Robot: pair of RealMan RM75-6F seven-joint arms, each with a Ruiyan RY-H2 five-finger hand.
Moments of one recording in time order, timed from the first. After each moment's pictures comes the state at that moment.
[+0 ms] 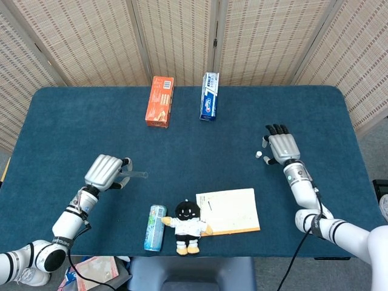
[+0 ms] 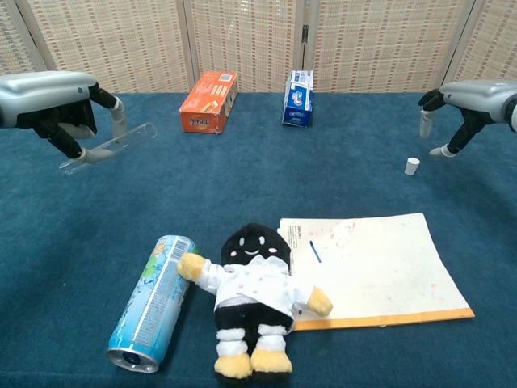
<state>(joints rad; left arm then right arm) -0.71 -1.30 -0.15 -1.63 1.14 0.99 0.30 0.81 -1.50 0.14 -1.09 -0.89 0.78 -0.25</state>
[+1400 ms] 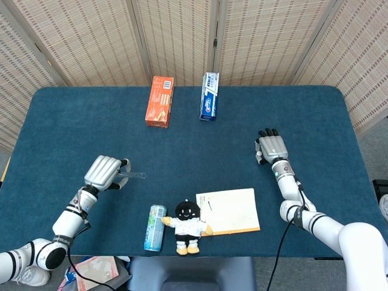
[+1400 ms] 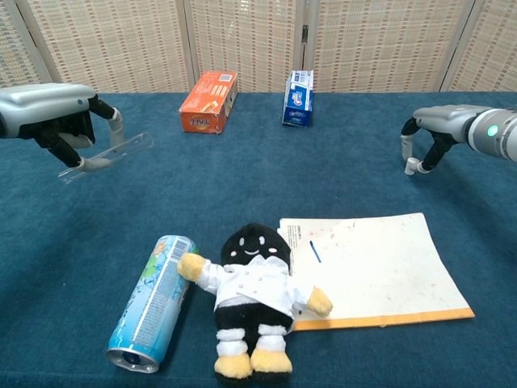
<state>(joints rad) -0.71 -1.32 -0.14 -1.56 1.16 0.97 0.26 0.87 -1.66 0.20 -0.86 -0.82 0.61 -0.34</state>
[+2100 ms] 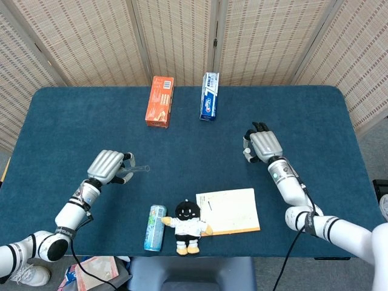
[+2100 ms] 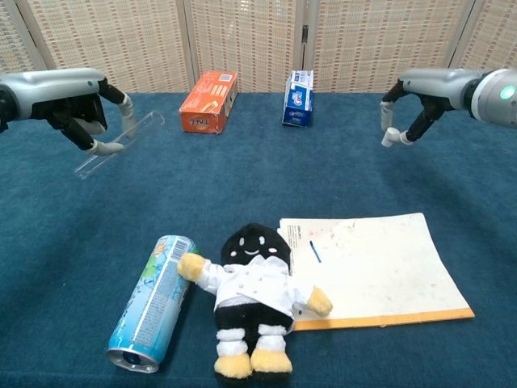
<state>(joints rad) -0.75 -1.30 -0.20 -1.58 1.09 0.88 0.18 0.83 -1.44 0.25 -1.27 -0.92 0.74 -0.27</state>
